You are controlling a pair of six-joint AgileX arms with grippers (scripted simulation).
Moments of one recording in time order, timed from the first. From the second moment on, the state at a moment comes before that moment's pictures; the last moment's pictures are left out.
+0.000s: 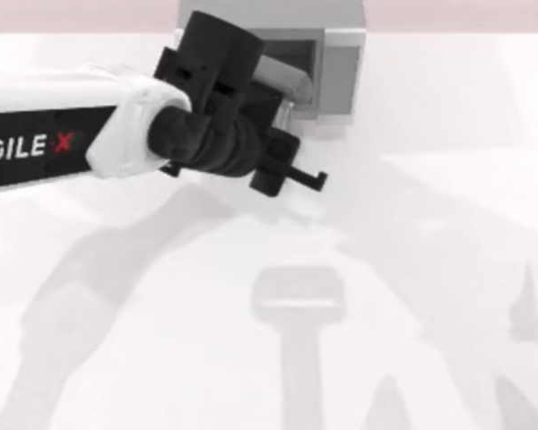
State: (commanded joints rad) left arm -0.57 1.87 1.23 -0.23 0.05 0.02; right arm 0.00 0.00 0.00 0.00 0.00 0.00
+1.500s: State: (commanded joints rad) left arm -0.58 1.86 1.23 -0.23 0.07 0.03; right arm 0.00 0.00 0.00 0.00 0.00 0.00
